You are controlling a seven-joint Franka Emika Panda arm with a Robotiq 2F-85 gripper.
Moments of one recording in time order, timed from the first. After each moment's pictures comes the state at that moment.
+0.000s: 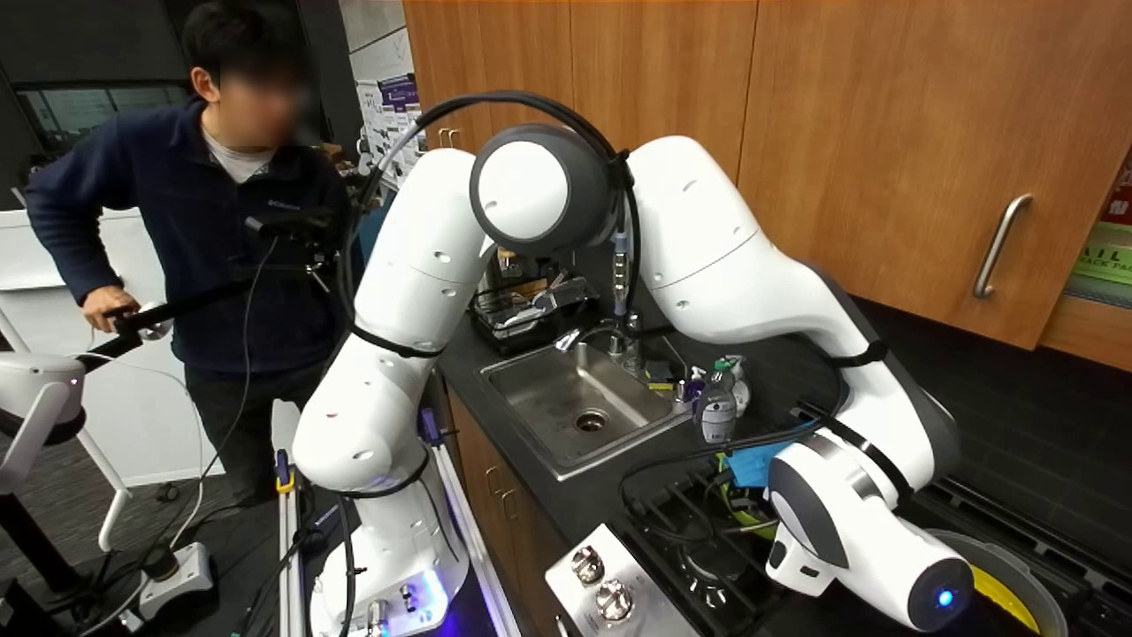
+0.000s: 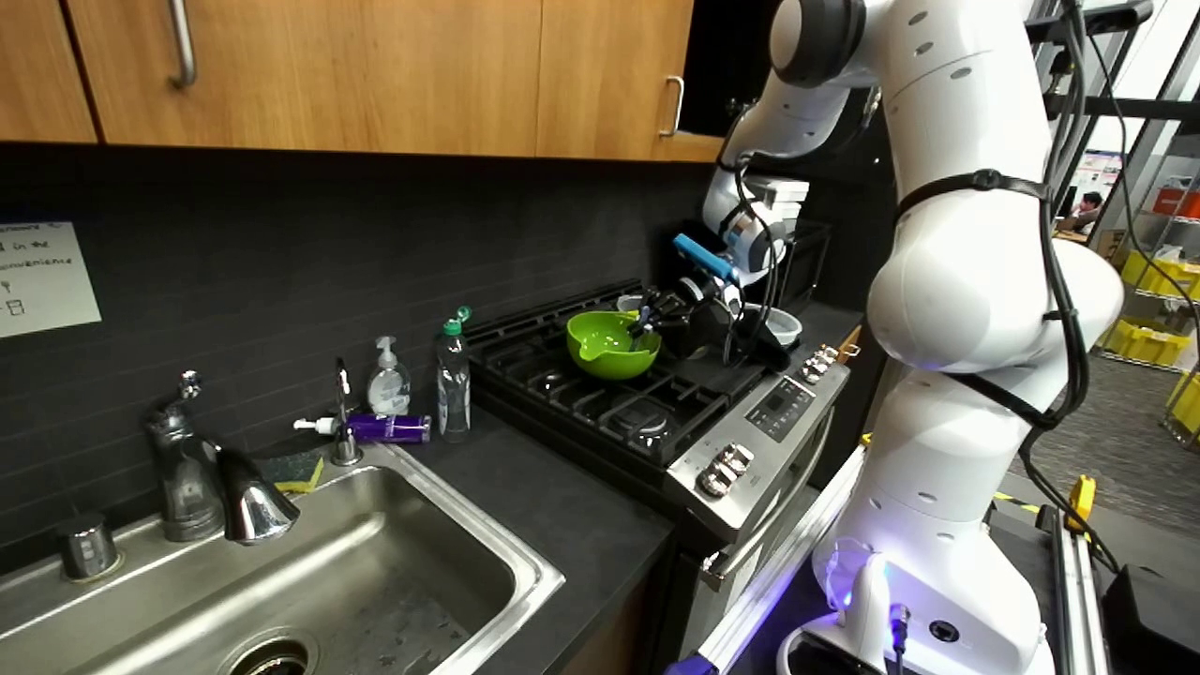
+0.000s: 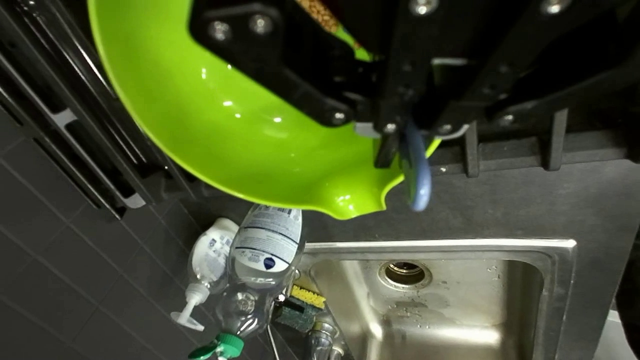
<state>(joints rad) -0.41 0.53 -0.36 -2.05 1.13 1.65 0.23</state>
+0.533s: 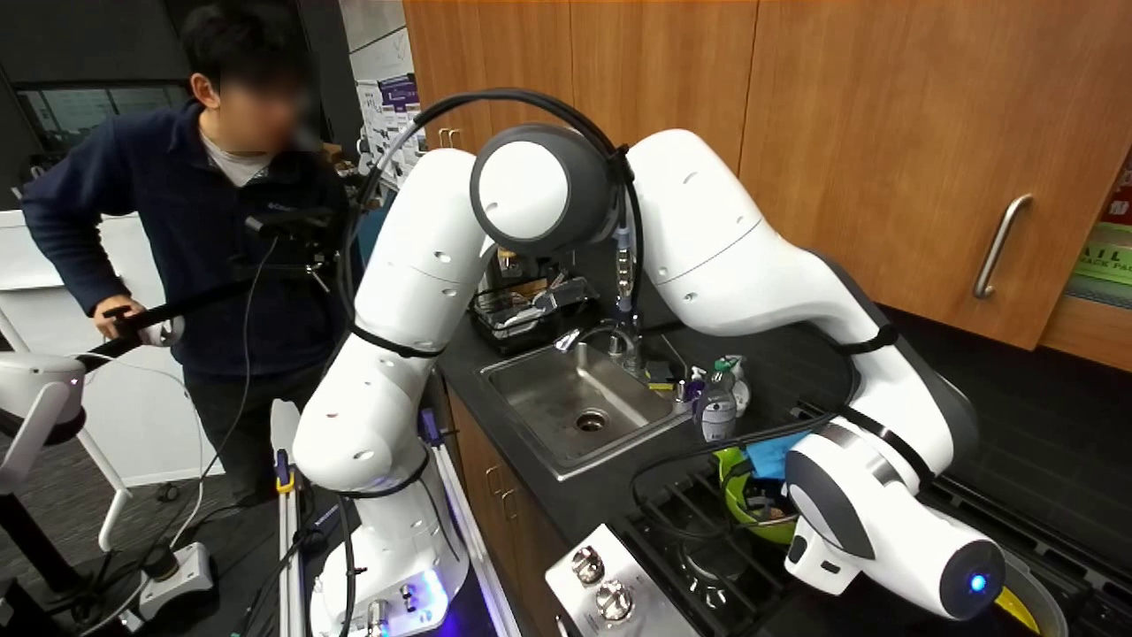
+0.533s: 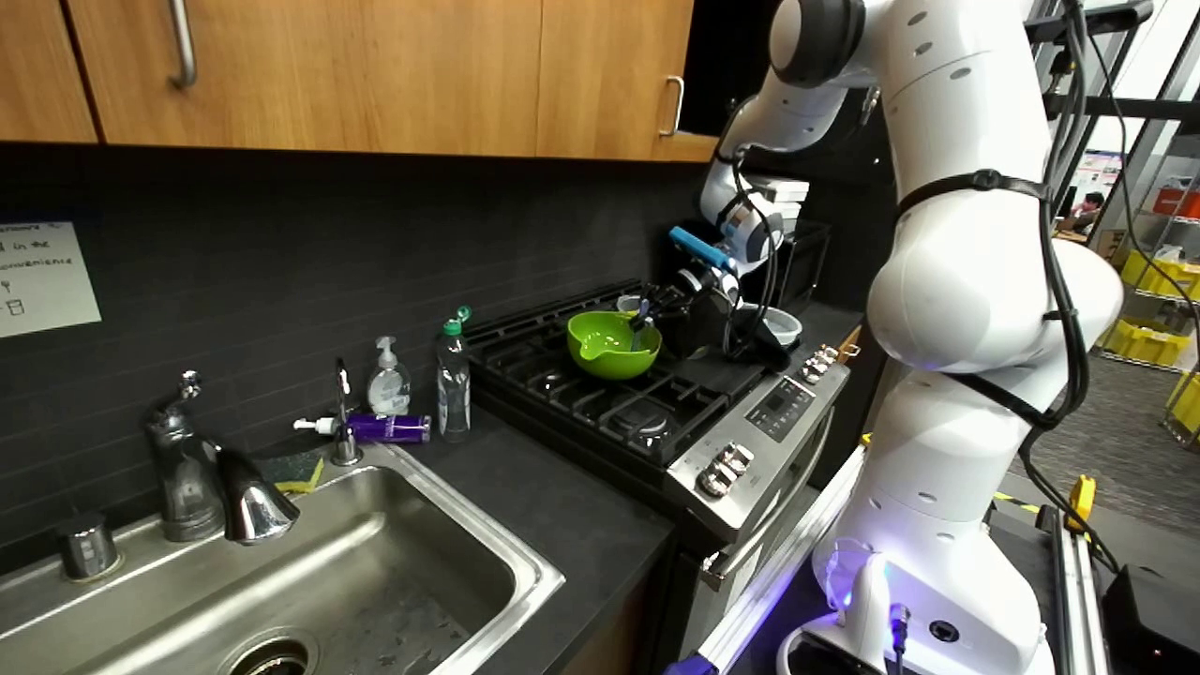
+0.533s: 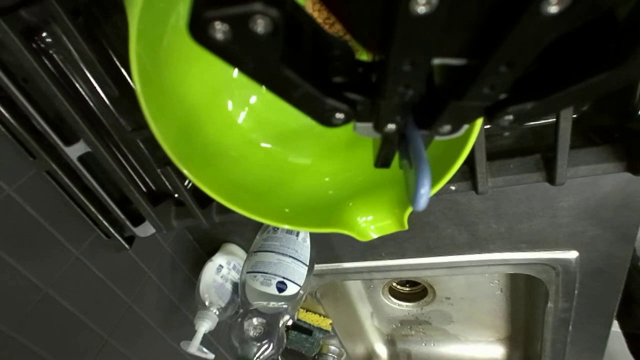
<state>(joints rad) -0.41 0.54 -0.36 -1.99 1.09 1.68 0.33</state>
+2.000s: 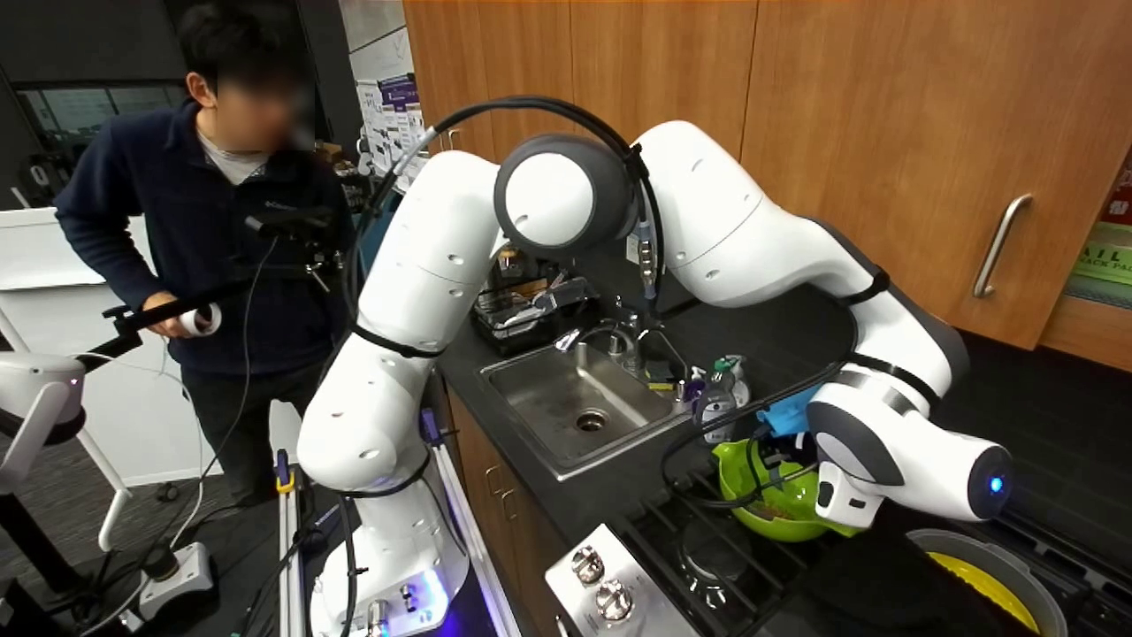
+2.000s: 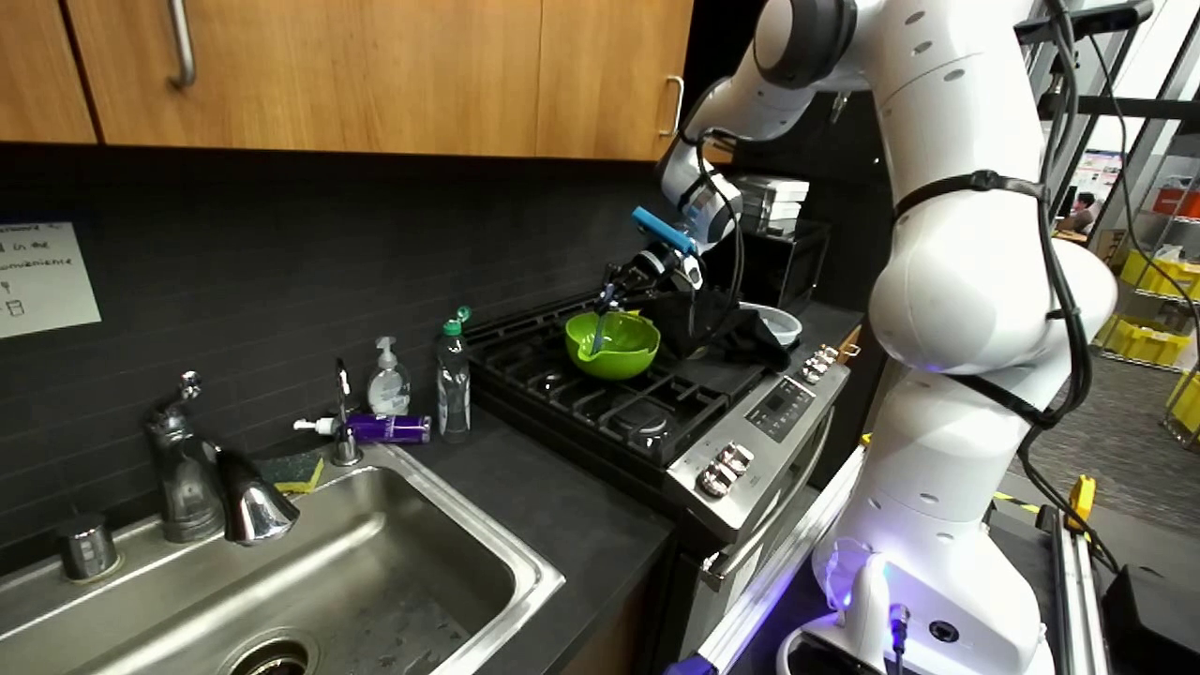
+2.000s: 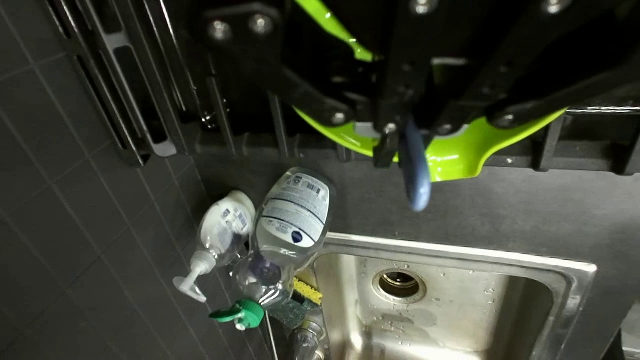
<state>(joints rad) -0.38 0.56 -0.27 -1.86 1.04 1.68 0.31</state>
